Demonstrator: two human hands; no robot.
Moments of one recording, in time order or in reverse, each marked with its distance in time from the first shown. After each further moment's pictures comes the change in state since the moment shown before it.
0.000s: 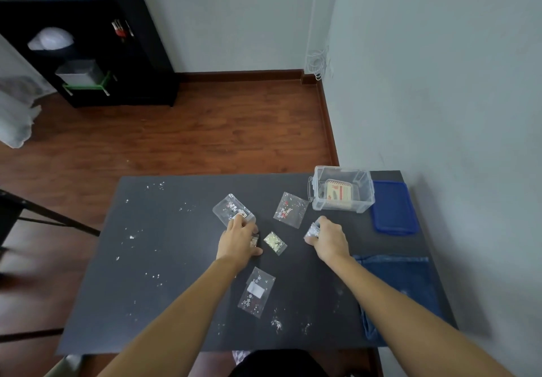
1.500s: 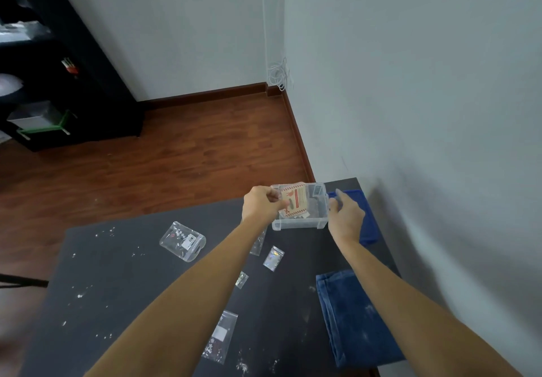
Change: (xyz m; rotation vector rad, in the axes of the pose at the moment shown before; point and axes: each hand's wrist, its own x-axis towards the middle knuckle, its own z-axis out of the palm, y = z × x) left_hand 0.095 0.183 -0.046 -0.609 0.051 -0.090; right_hand 0.069 0.061 -0.089 0.469 0.590 0.128
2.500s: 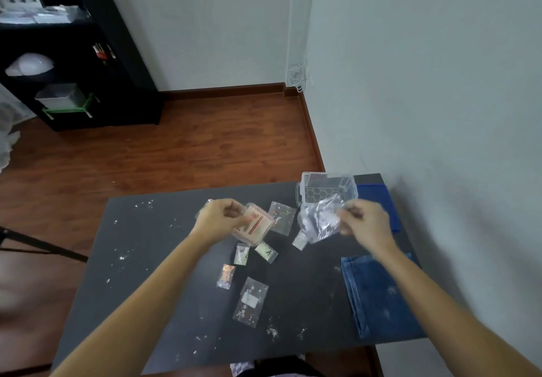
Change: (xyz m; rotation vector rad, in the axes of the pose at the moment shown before) left_hand -0.088 -0.090 -0.150 0.024 -0.069 0.007; right_hand -0.088 -0.045 -0.059 0.038 -0.404 -0.172
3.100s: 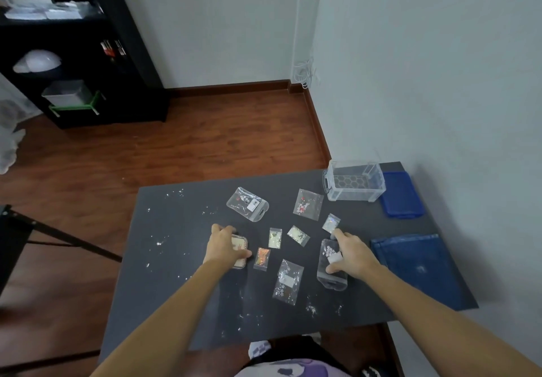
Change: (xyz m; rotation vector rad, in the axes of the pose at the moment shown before) left_hand -0.012 -0.137 -0.007 0.330 0.035 -0.123; right_hand -0.054 0.032 0.107 -0.660 -0.422 0.057
